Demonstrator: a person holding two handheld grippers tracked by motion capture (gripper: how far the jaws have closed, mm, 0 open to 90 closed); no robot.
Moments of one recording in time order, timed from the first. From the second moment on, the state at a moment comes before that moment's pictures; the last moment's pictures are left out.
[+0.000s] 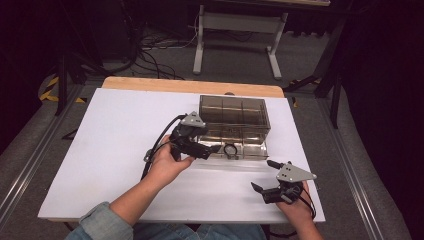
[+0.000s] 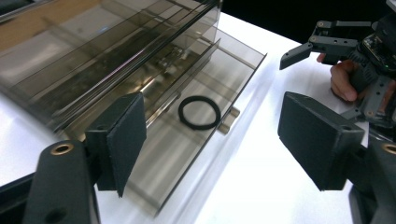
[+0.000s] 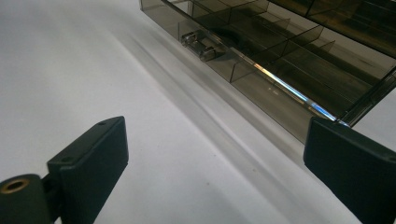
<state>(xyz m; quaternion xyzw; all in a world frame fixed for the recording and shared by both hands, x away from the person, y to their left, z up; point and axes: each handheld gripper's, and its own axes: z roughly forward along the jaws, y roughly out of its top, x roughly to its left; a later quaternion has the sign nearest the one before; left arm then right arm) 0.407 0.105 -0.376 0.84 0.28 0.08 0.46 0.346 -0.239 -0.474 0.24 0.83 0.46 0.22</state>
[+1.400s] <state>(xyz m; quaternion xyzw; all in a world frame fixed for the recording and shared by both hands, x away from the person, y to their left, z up) 0.324 0.285 -0.436 0.75 0.38 0.19 0.50 0.342 -0.230 -0.459 0.25 0.82 0.47 0.22</state>
